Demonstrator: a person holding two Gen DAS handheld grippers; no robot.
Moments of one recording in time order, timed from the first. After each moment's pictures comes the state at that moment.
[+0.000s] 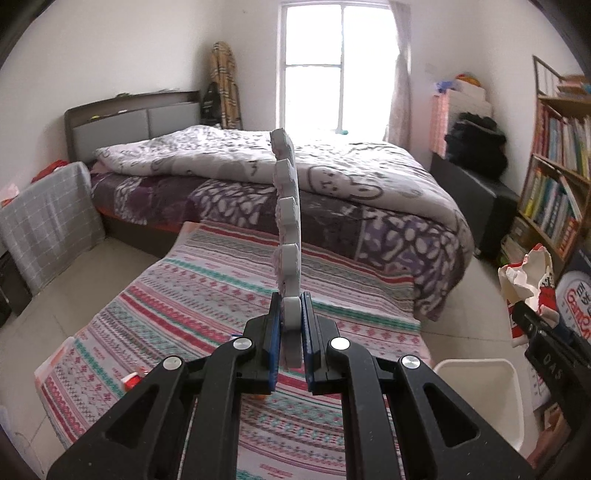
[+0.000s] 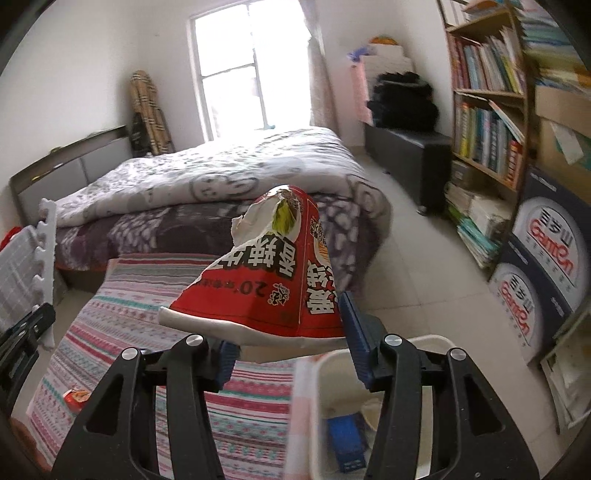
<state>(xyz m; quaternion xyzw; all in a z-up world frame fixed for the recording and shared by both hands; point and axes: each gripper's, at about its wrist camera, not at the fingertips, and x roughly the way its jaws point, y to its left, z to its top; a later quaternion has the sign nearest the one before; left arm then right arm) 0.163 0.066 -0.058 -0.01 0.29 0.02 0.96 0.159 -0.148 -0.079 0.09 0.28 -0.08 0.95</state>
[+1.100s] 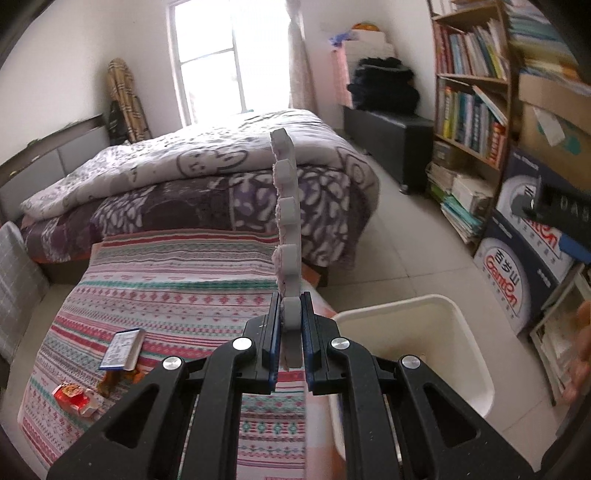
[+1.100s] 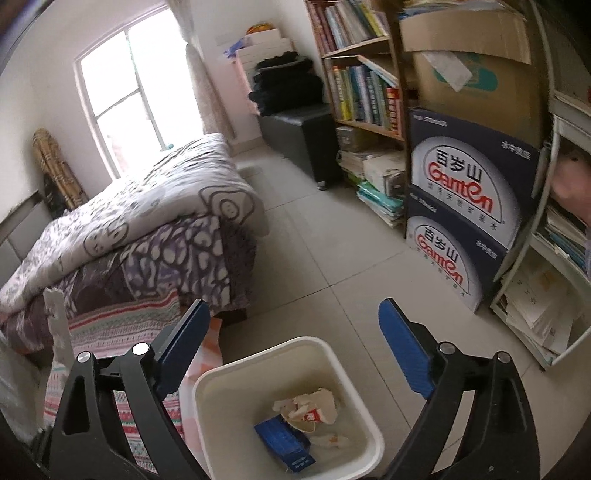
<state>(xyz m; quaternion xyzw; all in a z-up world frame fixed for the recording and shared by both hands) 0.150 -0.101 -0.106 0.09 0.32 -0.12 0.94 0.119 -0.313 -0.084 0.20 0.28 -0.24 0.91</state>
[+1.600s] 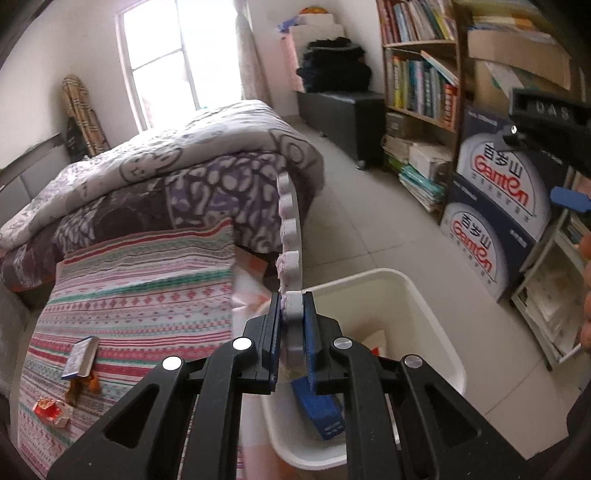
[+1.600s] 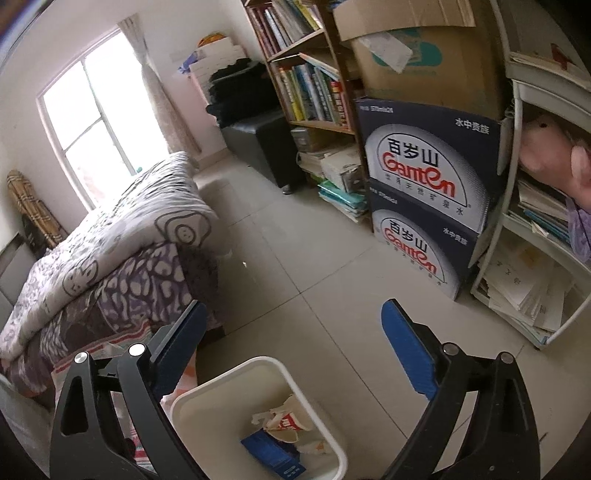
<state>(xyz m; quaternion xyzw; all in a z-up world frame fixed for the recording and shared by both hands) 0.136 -0.171 -0.136 0.14 0.34 -0.19 0.91 0.095 -0.379 -0.090 0.26 0.27 -0.29 0.88</state>
